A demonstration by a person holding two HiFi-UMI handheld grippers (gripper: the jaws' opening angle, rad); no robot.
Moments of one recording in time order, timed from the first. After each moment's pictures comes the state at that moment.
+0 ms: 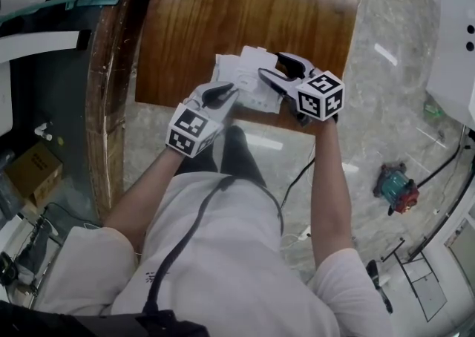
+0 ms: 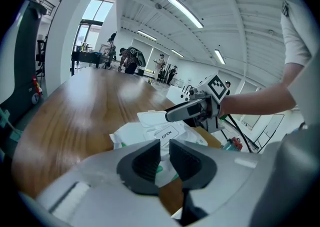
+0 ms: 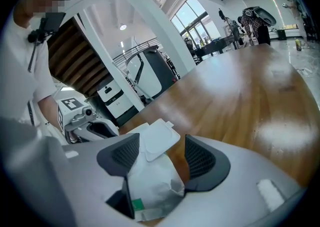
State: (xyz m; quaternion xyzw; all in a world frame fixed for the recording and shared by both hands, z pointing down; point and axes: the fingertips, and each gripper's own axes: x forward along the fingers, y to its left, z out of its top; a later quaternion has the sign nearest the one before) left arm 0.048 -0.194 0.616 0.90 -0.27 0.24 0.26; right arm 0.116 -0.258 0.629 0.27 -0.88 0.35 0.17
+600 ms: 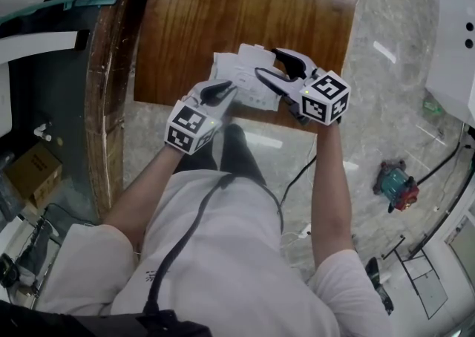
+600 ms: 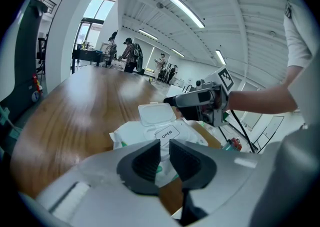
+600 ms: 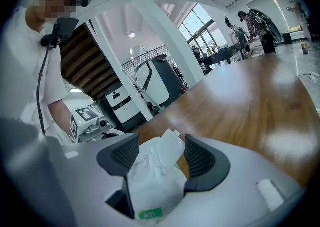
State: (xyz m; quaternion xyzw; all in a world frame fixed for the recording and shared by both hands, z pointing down) left arm 0.048 -0.194 0.619 0.89 -0.27 0.24 0.27; right arm 0.108 -0.257 0.586 0.25 -0.91 0.32 0.13
